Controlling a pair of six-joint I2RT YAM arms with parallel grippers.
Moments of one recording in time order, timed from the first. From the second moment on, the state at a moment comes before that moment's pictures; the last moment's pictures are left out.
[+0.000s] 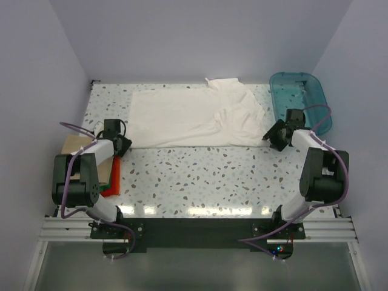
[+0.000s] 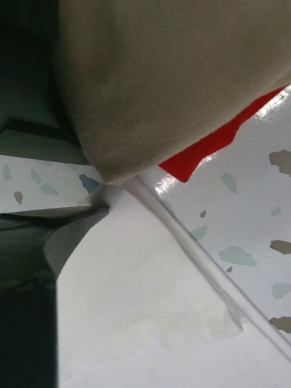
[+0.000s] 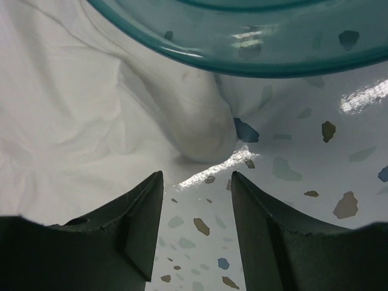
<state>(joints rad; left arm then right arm) 0.05 1.57 0.77 -0.17 -0.19 -0.94 -0.13 1.63 0.97 -0.33 -0.10 0.64</state>
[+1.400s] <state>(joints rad) 0.04 1.39 0.79 -0.28 -0.23 -0.94 -0.22 1.44 0.90 -0.37 -0.10 0.63</state>
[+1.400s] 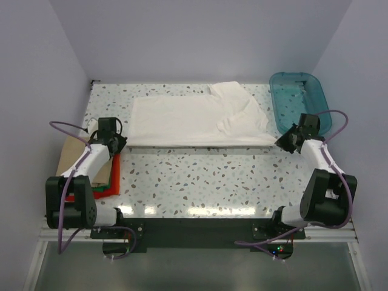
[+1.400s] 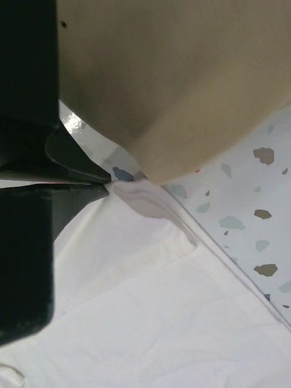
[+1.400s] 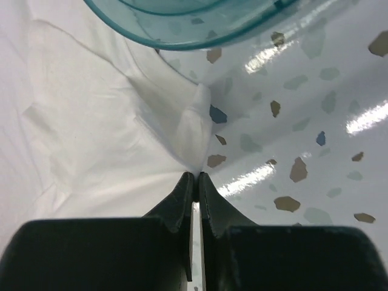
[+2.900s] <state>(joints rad) -0.02 1.36 0.82 -0.26 -0.17 -0.77 -0.03 1.31 0.99 -0.47 -0.10 0.52</state>
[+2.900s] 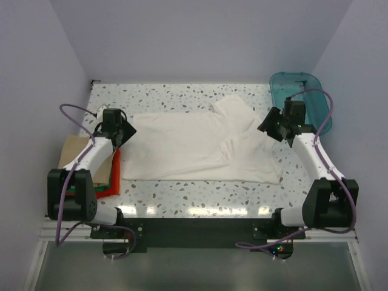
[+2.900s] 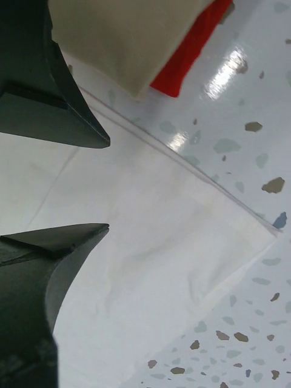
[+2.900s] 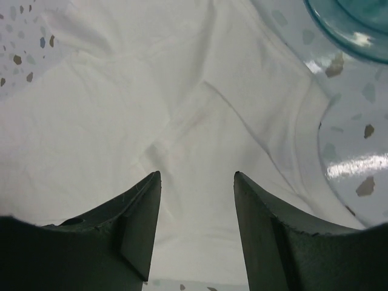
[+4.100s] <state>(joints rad) -0.03 2.18 1.57 -0.22 -0.19 -0.60 0.09 2.42 2.12 -0.46 0.04 0.33</state>
